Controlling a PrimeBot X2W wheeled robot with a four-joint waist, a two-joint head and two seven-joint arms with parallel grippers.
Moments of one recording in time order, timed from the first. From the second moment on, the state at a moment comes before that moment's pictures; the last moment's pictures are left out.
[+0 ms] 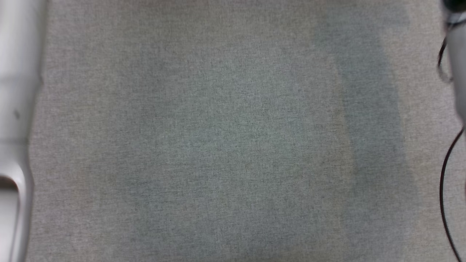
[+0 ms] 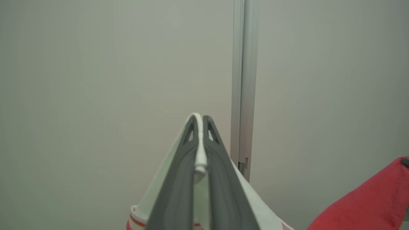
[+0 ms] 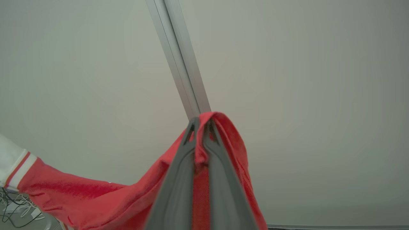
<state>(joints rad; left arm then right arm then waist) -1.47 0.26 -0.46 0.74 -0.55 -0.13 -0.25 -1.37 -0.25 0.25 0.82 0.68 0.13 -0.24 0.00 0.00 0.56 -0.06</state>
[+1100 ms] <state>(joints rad) 0.01 0.21 -0.29 0.02 -0.59 0.09 -0.26 -0.18 -0.24 0.16 0.43 0.82 0.13 -0.24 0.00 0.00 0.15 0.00</state>
